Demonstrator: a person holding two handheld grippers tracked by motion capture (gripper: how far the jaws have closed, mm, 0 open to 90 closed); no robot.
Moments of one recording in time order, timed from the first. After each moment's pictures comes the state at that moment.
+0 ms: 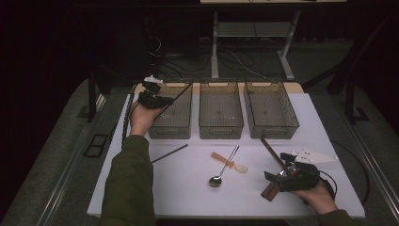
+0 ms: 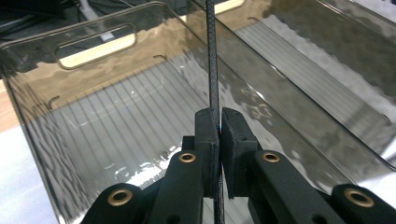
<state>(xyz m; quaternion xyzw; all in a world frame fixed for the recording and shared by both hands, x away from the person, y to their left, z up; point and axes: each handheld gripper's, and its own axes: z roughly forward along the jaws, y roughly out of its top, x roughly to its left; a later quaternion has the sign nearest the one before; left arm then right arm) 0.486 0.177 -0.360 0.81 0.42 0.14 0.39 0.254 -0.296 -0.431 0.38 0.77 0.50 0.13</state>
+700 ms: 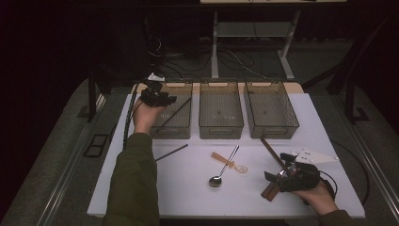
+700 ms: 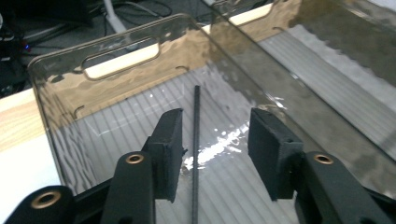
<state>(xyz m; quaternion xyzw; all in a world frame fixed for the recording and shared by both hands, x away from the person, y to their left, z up) 0.488 0.169 -0.361 0.80 0.42 0.17 0.39 0.253 -0.296 -0.431 0.38 0.77 0.50 0.13</state>
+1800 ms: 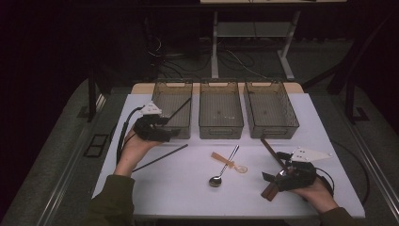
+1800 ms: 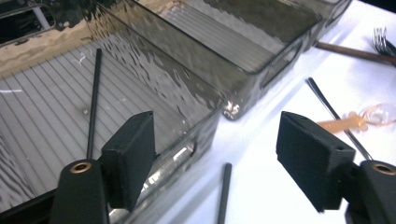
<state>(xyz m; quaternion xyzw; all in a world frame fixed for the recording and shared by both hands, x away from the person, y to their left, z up) 0.373 0.173 -0.371 0.83 0.33 0.13 0.43 0.264 -0.293 -0.434 0.35 0.79 0.49 0.12</state>
